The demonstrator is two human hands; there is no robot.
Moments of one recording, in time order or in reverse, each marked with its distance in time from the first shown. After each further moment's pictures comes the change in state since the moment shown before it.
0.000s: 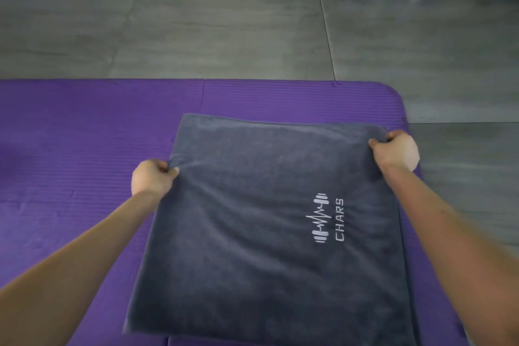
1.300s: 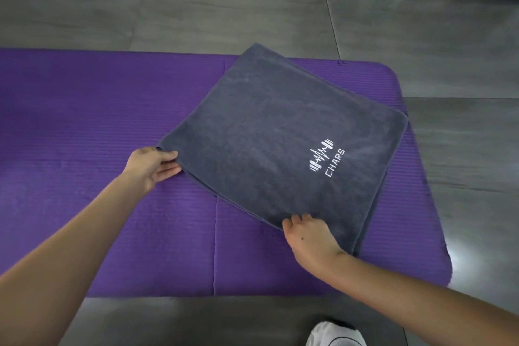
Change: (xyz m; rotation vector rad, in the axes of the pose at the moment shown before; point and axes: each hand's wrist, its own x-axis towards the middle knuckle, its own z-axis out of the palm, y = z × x) left_hand -0.021 -0.076 -0.061 -0.876 -0.377 -0.304; right_hand -0.299 0.034 0.036 -0.697 -0.326 -1.106
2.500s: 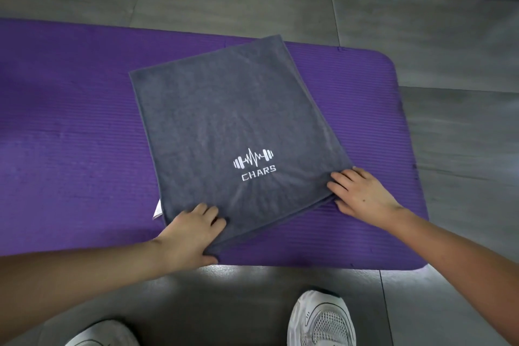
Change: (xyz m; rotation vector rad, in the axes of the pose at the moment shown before) left_hand -0.108 -0.129 0.004 1.849 -0.555 1.141; right_hand -0.029 0.130 0.000 -0.188 0.068 -0.258
